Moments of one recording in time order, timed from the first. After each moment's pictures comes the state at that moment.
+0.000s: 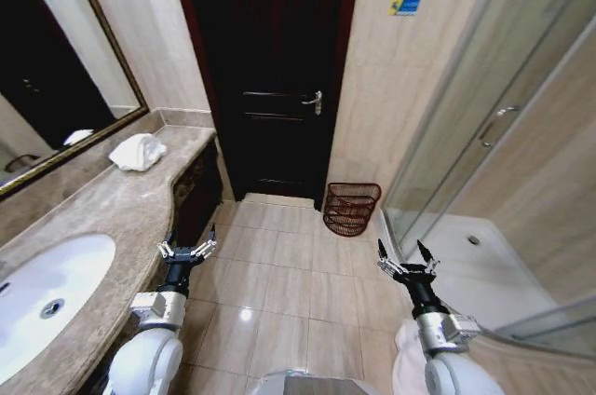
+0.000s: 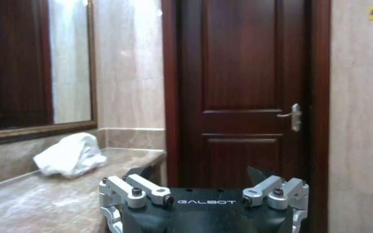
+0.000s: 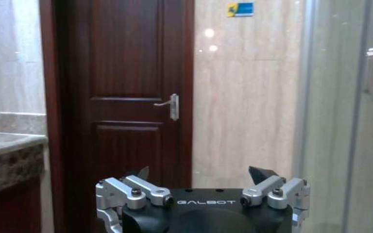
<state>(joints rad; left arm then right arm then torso) 1.73 -1.39 -0.73 -2.28 -0.23 0.00 -0.05 -1.75 1.61 0.72 2.29 0.09 -0.02 -0.17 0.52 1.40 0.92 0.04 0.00</state>
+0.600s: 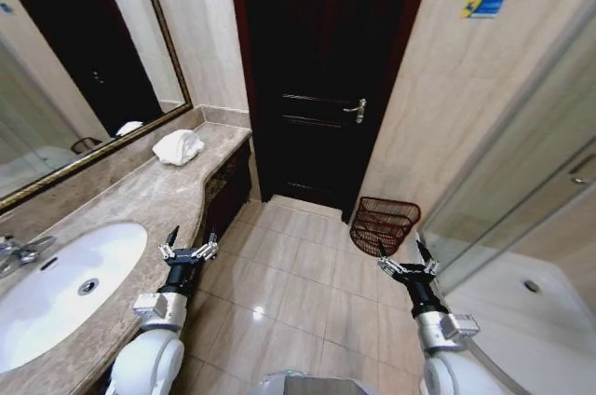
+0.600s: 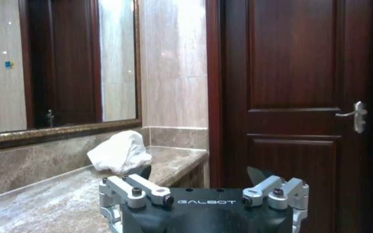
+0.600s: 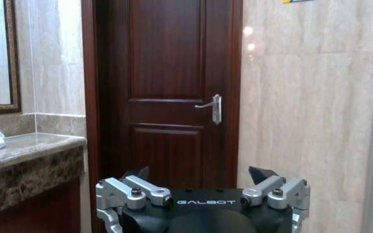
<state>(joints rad) 1.73 -1.40 -0.72 -2.27 -0.22 -0.01 -0.05 -1.74 1.61 0.73 2.28 0.09 -0.02 -0.17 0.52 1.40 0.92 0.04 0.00</state>
